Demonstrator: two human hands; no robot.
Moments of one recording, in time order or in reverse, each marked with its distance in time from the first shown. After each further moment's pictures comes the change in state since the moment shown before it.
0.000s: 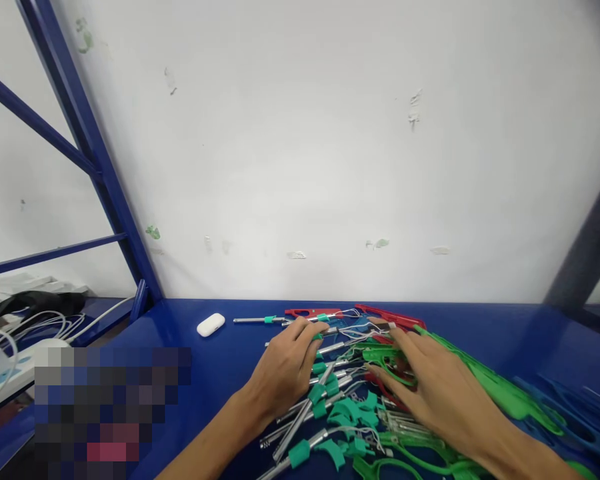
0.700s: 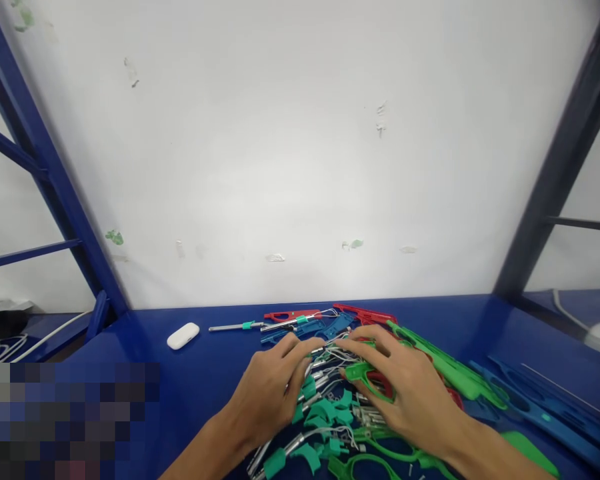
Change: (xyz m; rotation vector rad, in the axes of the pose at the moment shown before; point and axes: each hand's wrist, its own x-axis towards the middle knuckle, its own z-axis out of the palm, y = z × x) left_hand -0.003 0.018 0.001 0.103 -0.058 0.093; right_hand 0.002 -0.015 -0.017 0.172 -0.031 -0.140
